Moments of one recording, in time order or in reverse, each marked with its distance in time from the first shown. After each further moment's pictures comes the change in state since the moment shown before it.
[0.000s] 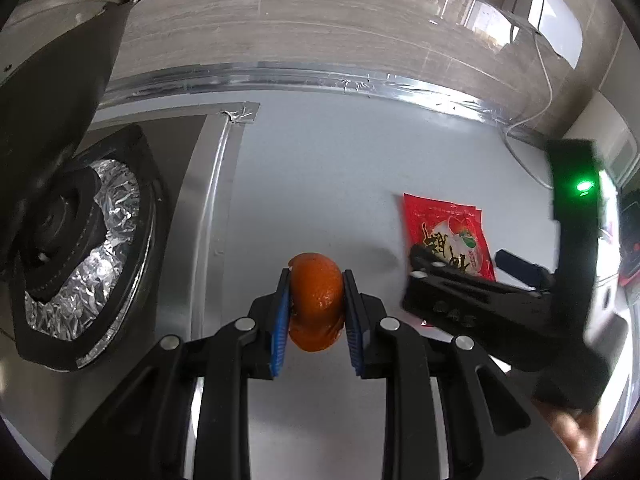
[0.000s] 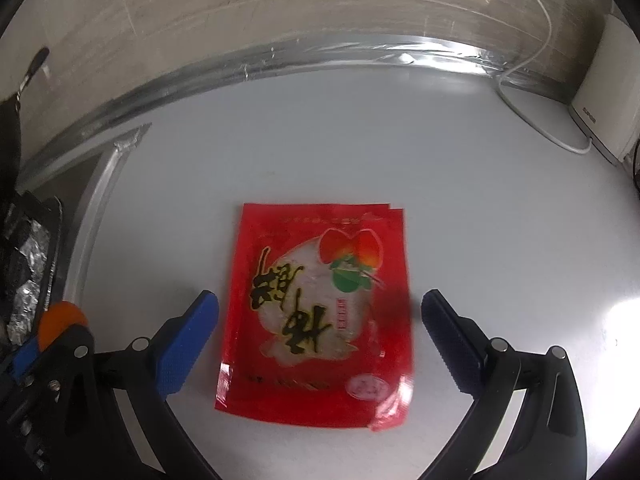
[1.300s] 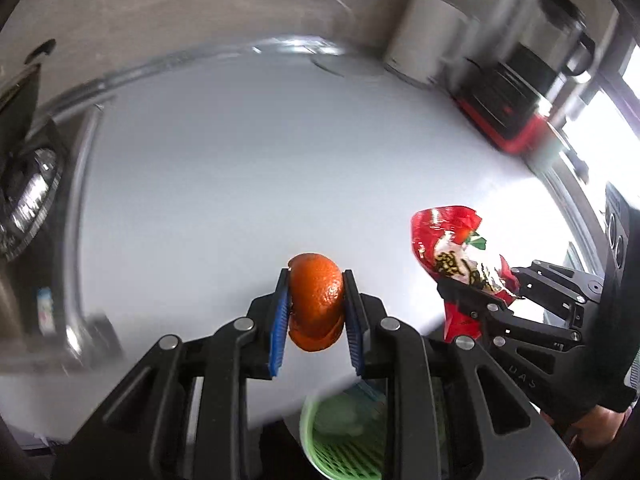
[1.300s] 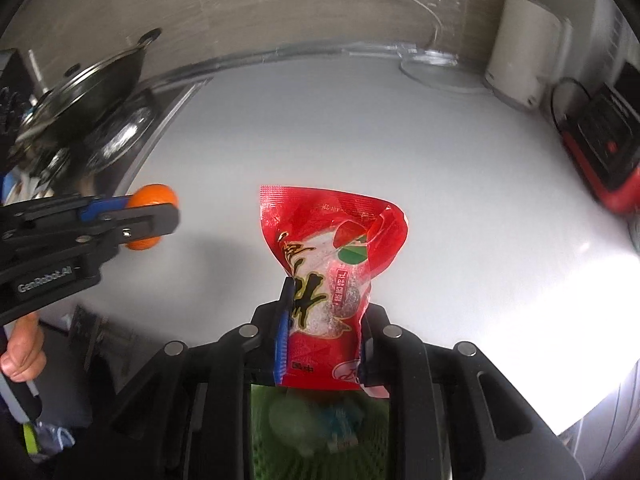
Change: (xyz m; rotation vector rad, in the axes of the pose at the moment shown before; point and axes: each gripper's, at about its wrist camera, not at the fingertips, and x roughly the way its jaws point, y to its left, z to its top) left arm -0.138 -0.178 -0.166 0.277 0.103 -0.242; right arm -0.228 -0.163 -0.218 -0.124 -0.017 0.126
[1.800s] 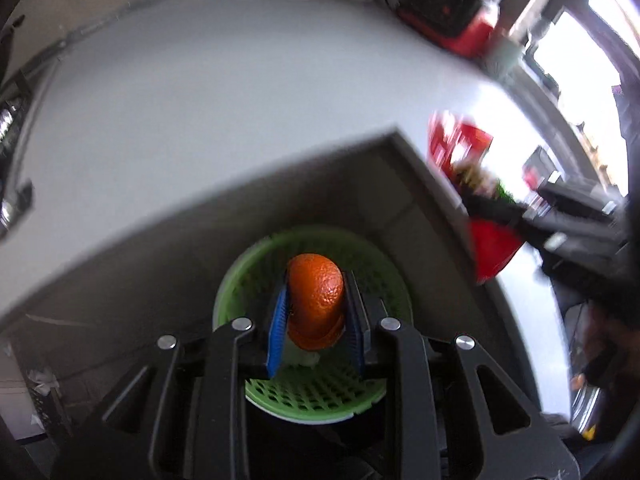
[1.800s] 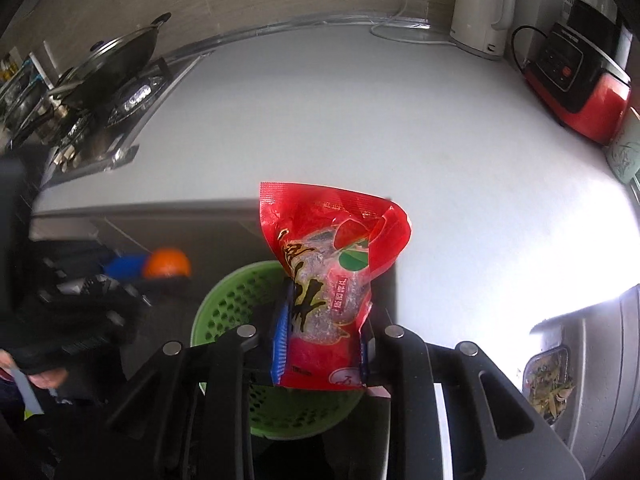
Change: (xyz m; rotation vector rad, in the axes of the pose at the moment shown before) left arm 0.024 -0.092 -0.131 0.070 0.156 -0.031; right arm -0.055 -0.054 -0.104 0.004 0.040 0.028
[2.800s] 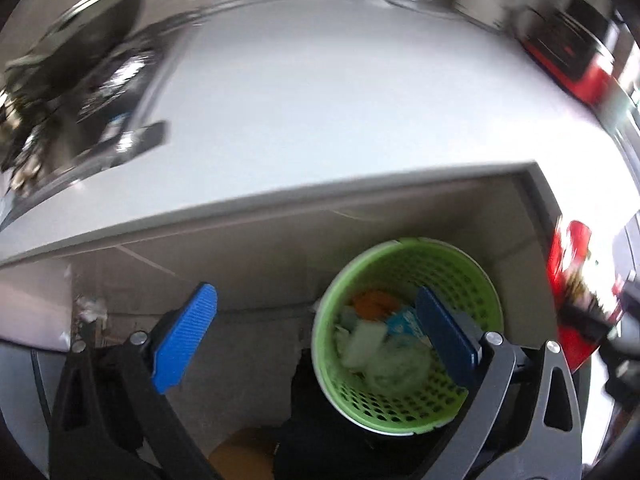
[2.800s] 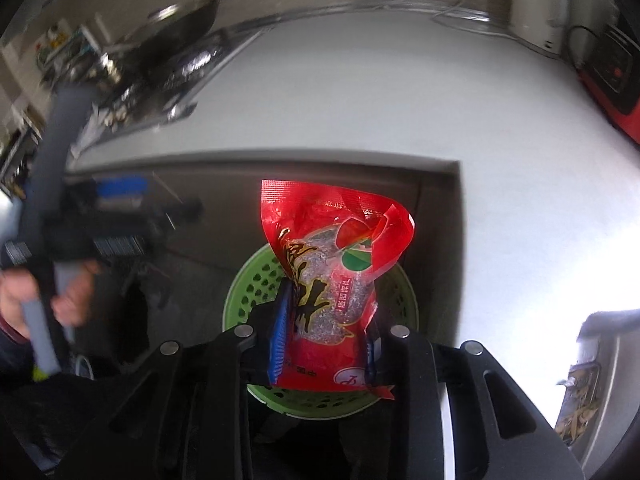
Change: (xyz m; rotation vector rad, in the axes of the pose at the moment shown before) left arm -0.028 0.061 -0.018 -0.274 -0.077 0.384; right arm 0.019 0.016 -0.030 -0.128 0.047 0.180
